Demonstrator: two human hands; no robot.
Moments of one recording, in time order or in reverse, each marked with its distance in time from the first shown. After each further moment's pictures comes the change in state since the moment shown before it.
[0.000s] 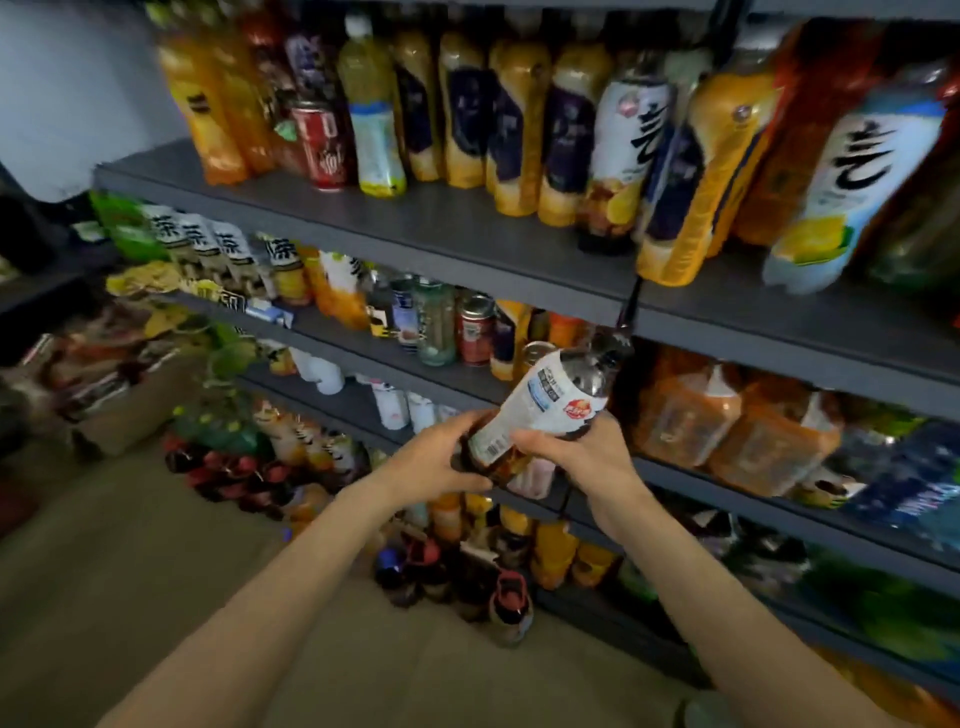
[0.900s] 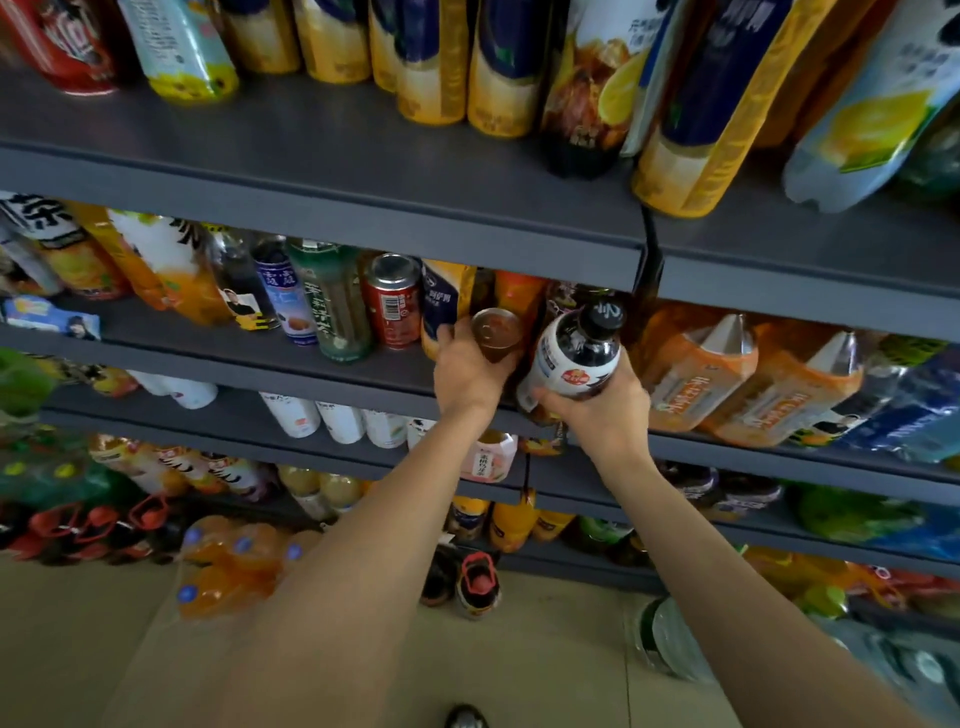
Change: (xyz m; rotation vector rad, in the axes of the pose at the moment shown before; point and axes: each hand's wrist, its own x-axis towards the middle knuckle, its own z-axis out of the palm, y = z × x) left_hand 0.198 -0.020 0.050 -0.124 0.486 -0.151; right_hand 0.101 0.060 -0.015 -0.441 0.597 -0.101
